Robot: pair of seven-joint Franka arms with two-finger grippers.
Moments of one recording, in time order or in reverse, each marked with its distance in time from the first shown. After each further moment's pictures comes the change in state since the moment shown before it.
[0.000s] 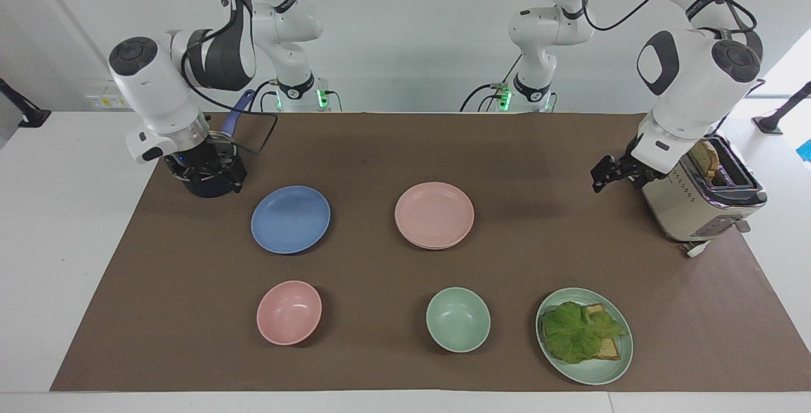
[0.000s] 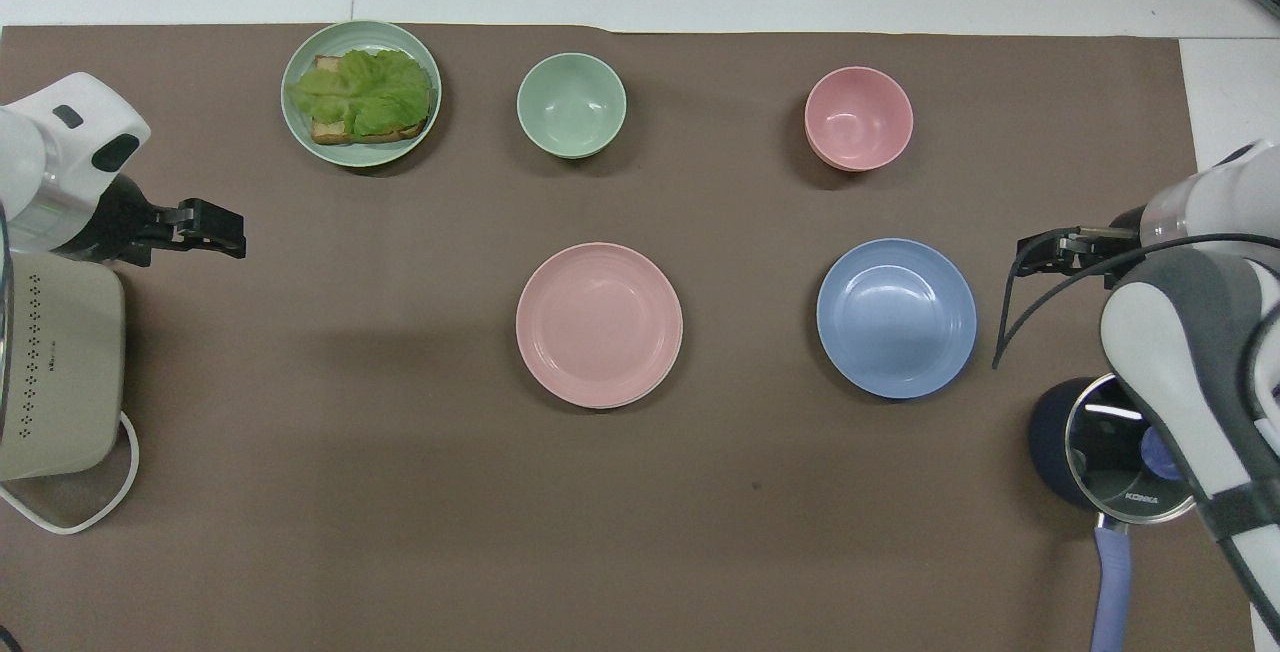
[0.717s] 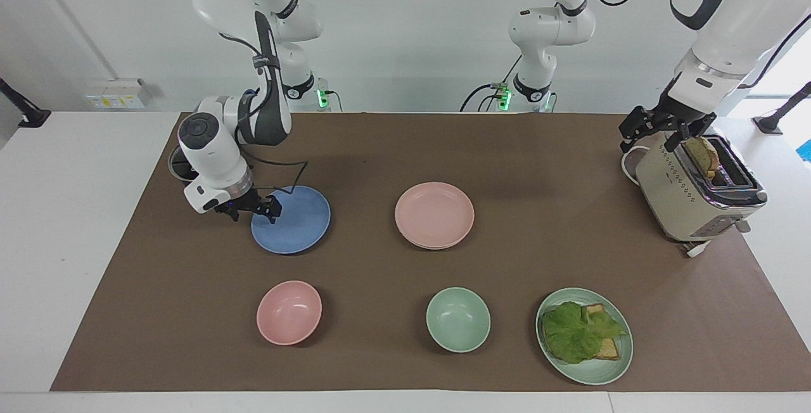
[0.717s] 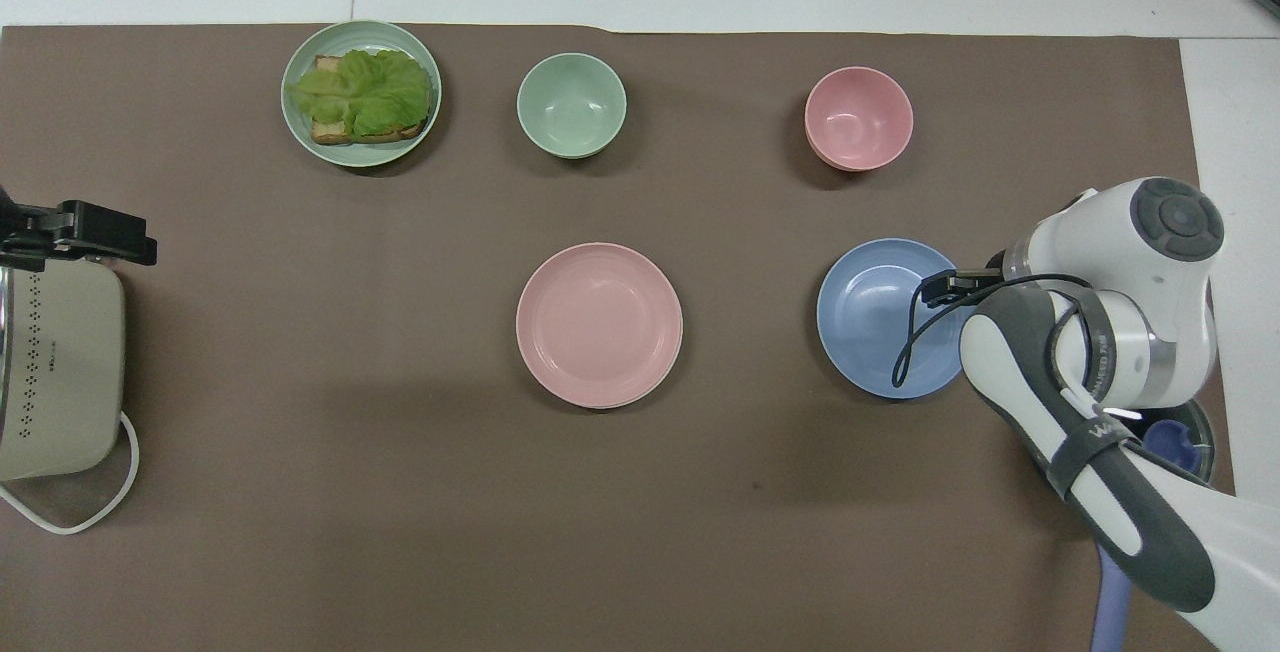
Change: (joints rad) left arm 0.000 -0.118 0.022 0.085 0.001 -0.155 0.034; right arm 0.054 0.137 0.004 -0.175 0.000 0.259 -0.021
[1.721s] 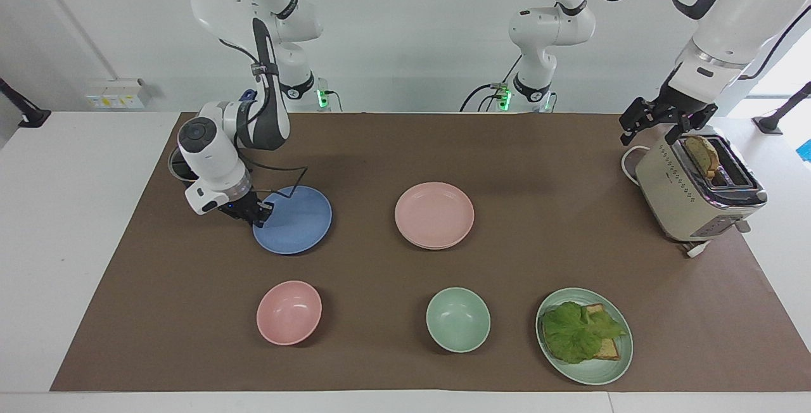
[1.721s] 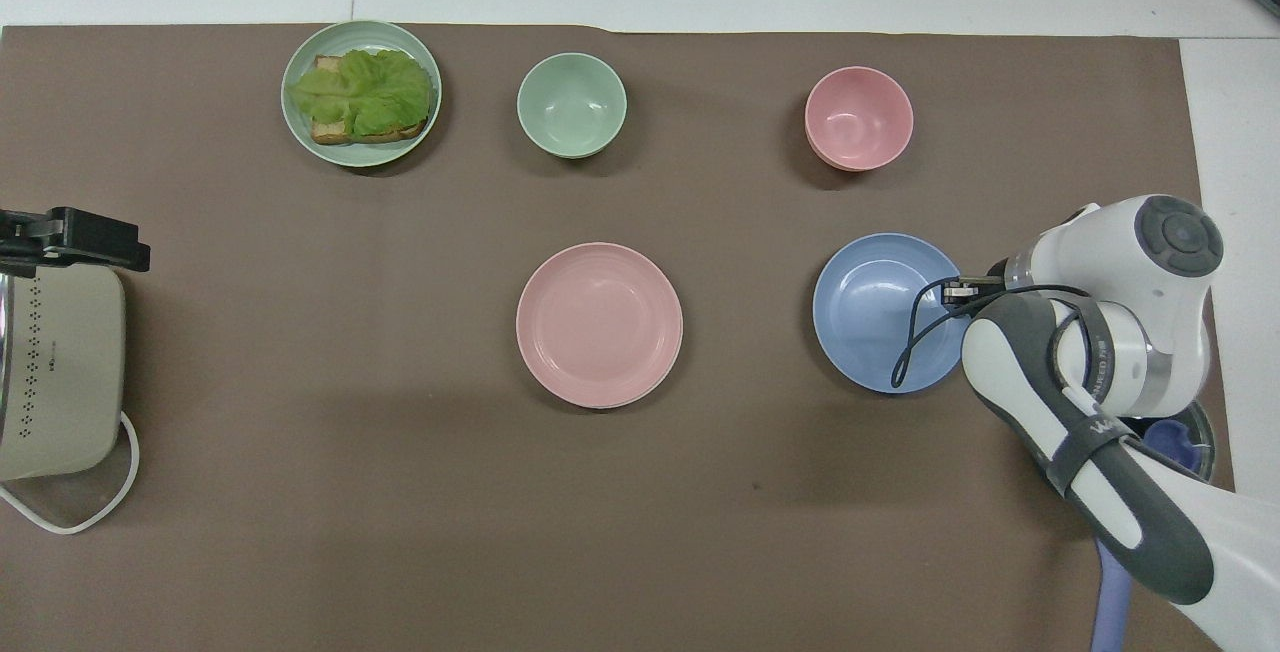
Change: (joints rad) left arm 0.000 -0.008 -0.002 0.000 0.000 -0.009 0.000; right arm -0.012 0.003 -0.001 -0.004 0.040 -0.001 -0.008
